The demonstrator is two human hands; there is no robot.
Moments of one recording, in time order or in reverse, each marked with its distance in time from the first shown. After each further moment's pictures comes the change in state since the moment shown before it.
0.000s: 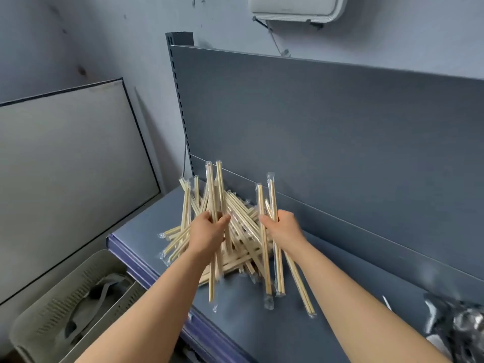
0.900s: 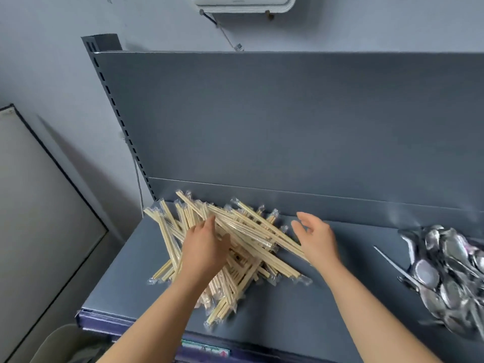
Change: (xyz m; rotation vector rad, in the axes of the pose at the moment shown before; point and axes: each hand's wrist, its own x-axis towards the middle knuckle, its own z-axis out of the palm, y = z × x) left_hand 0.051 -0.012 -0.021 0.765 -0.285 0.546; right_hand -0.053 0.029 0.003 0.069 0.585 0.133
